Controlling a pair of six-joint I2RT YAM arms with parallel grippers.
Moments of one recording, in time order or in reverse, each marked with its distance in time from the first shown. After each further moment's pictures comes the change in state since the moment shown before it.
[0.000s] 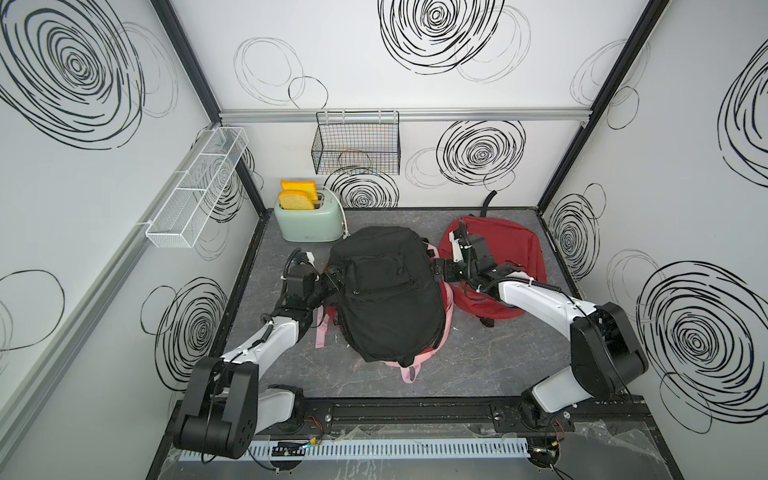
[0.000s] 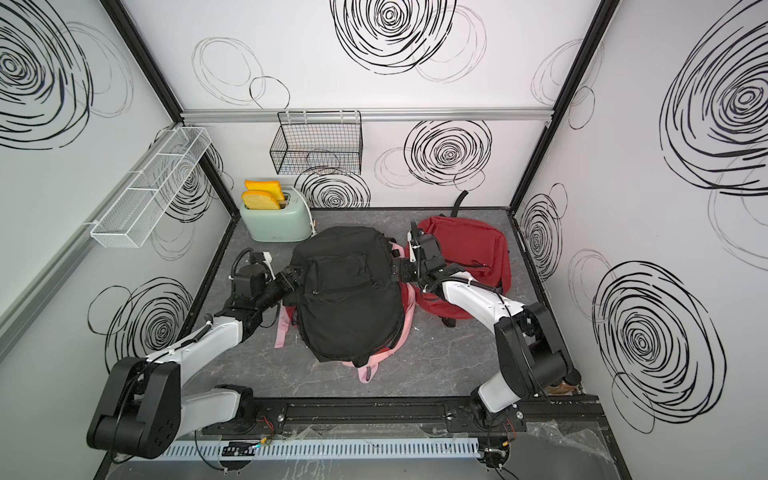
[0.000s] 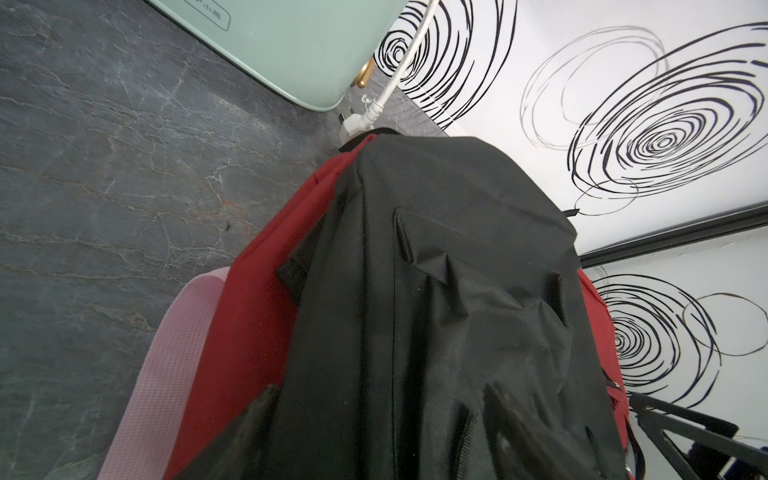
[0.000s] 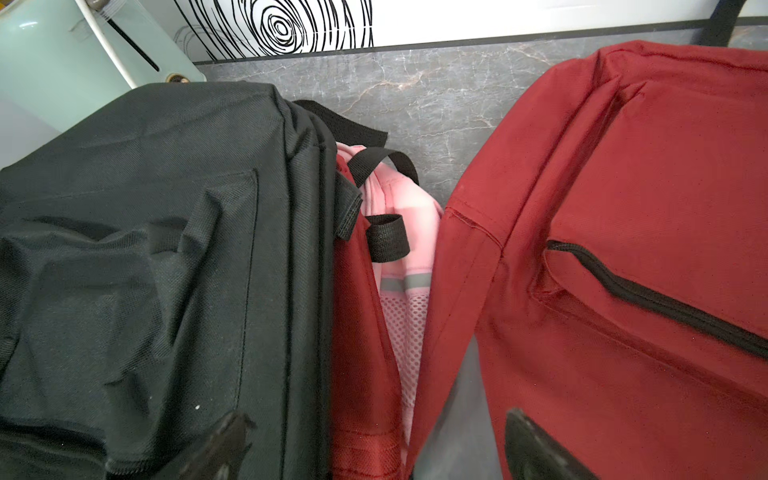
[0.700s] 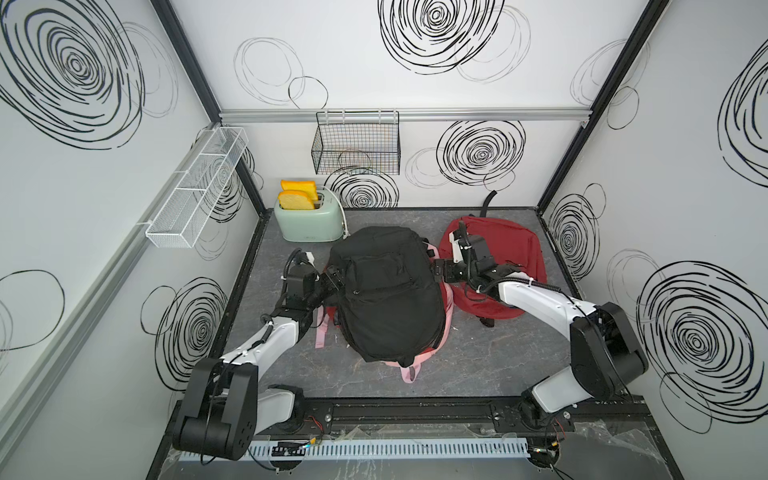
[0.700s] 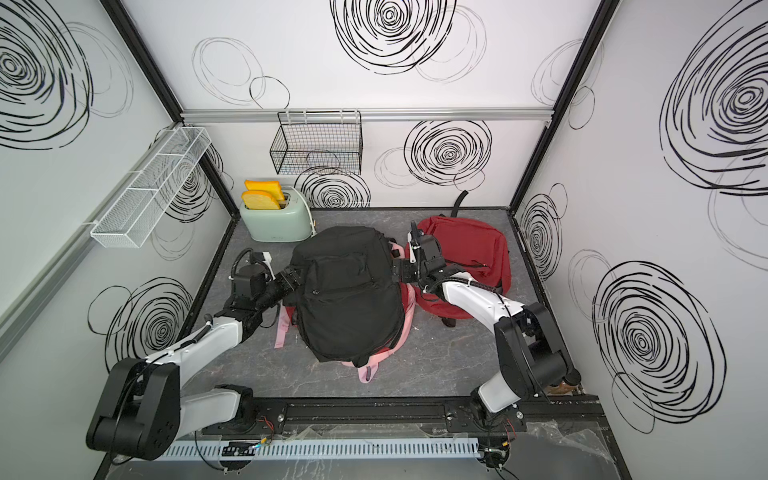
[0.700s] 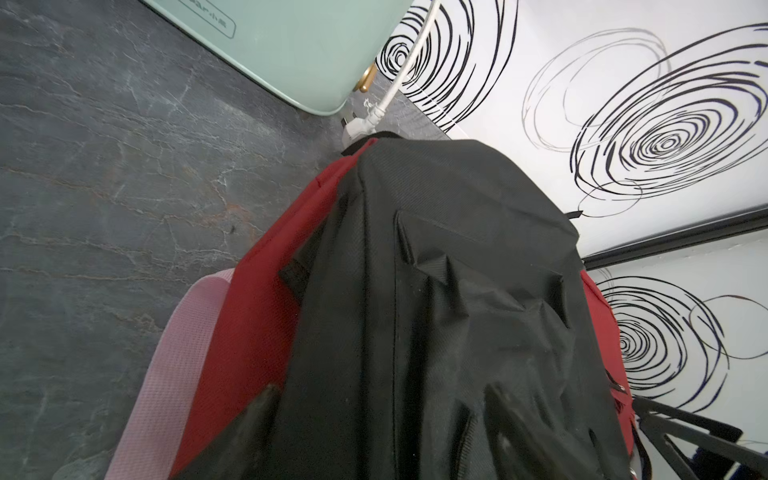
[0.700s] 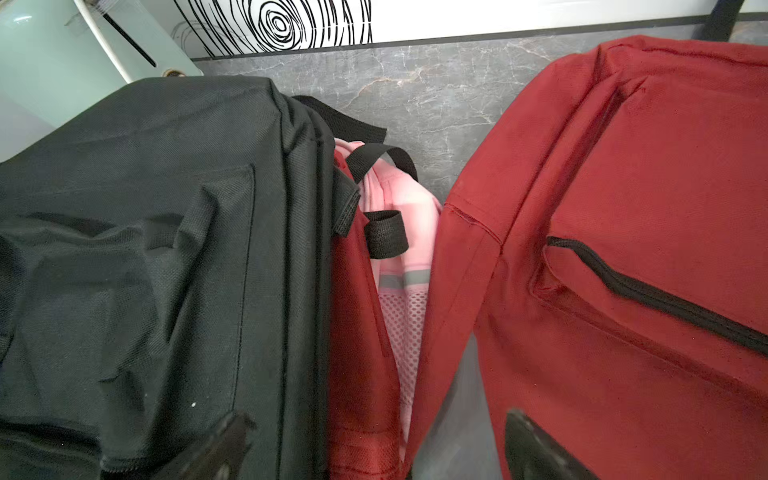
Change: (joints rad) left arm -0.010 -0.018 0.000 -0.016 -0.039 0.007; right arm 0.000 0.000 -0.006 0.001 0.001 0.000
